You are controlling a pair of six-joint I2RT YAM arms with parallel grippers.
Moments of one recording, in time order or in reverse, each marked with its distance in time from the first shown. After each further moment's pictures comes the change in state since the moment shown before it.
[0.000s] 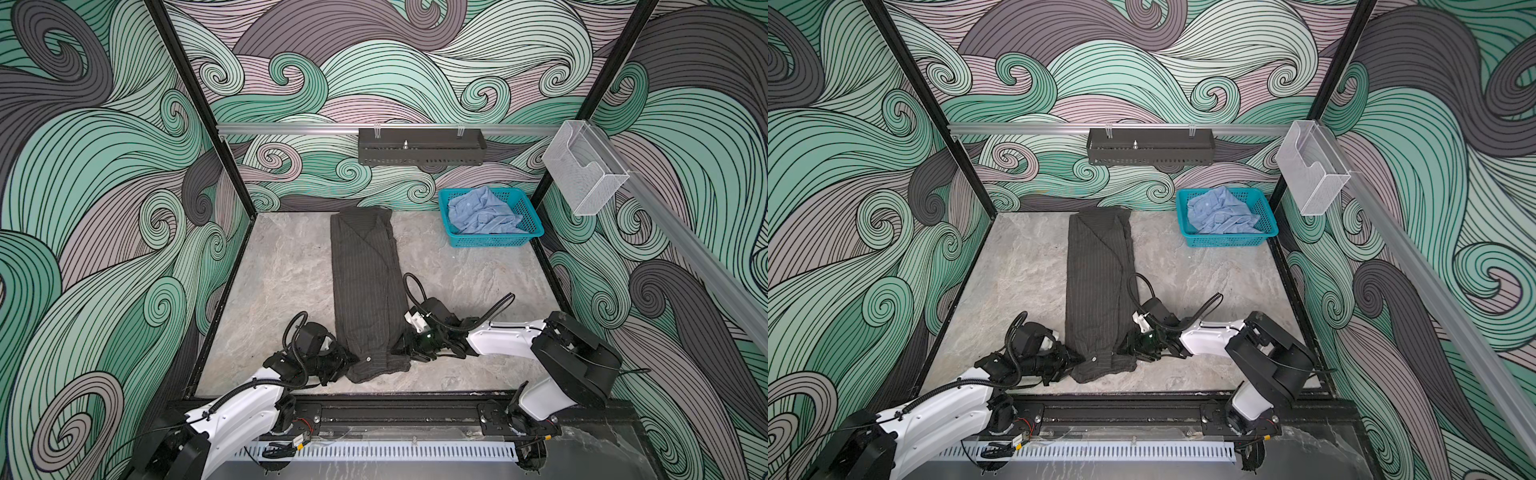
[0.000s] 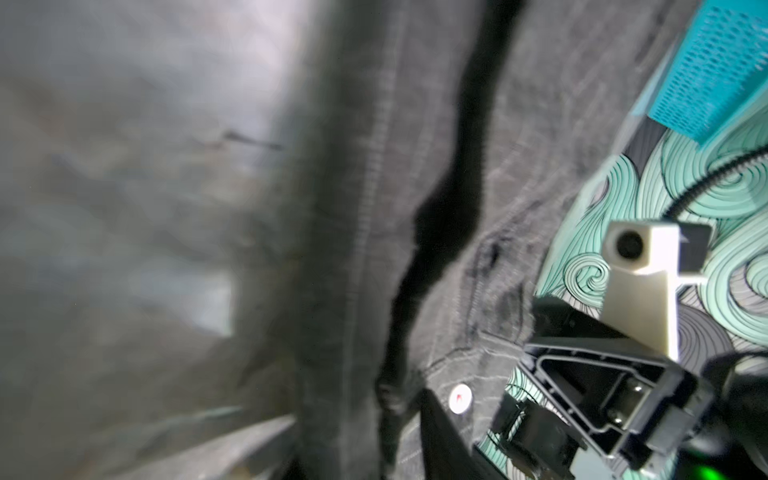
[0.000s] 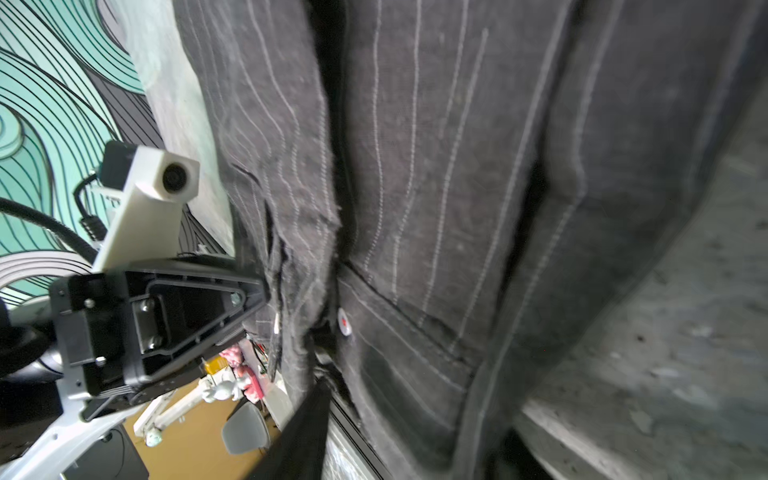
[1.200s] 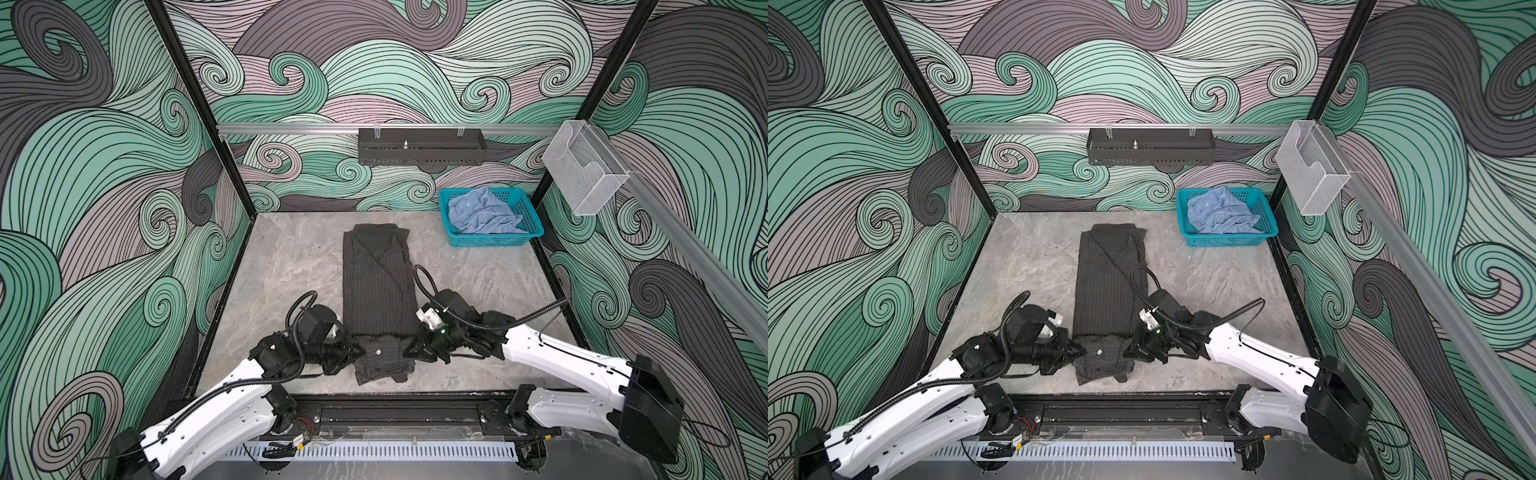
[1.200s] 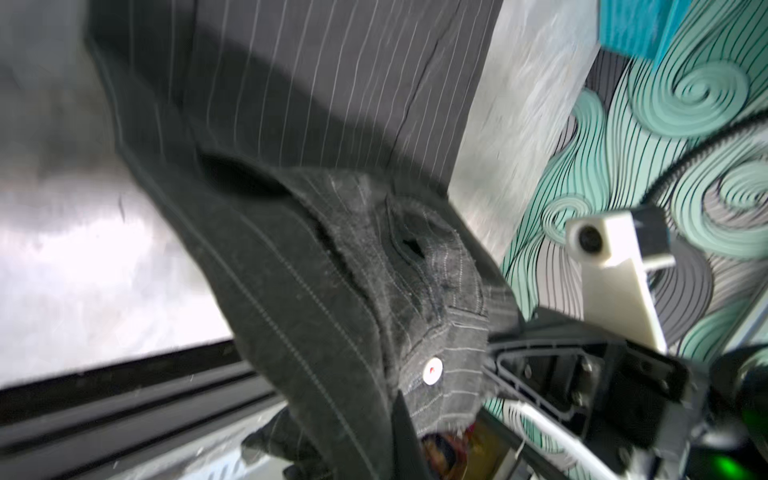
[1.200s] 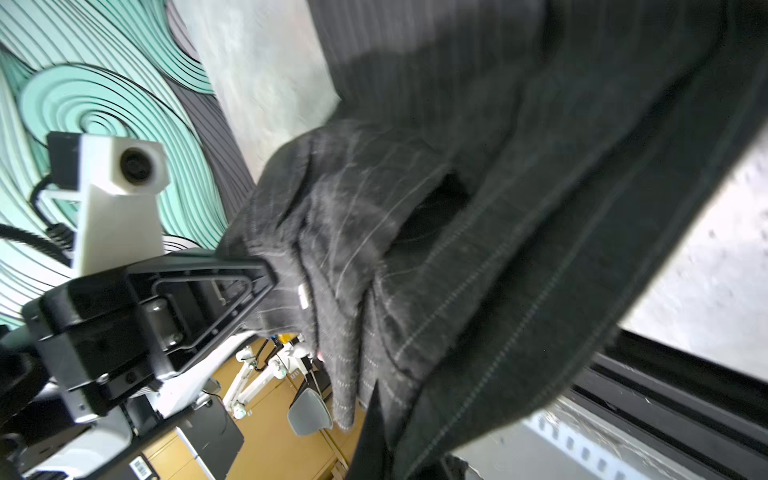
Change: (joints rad) left arm -0.133 -0.081 0.450 -0.460 -0.080 -0.010; right arm 0.021 -0.336 0.206 -0.497 -0.019 0.202
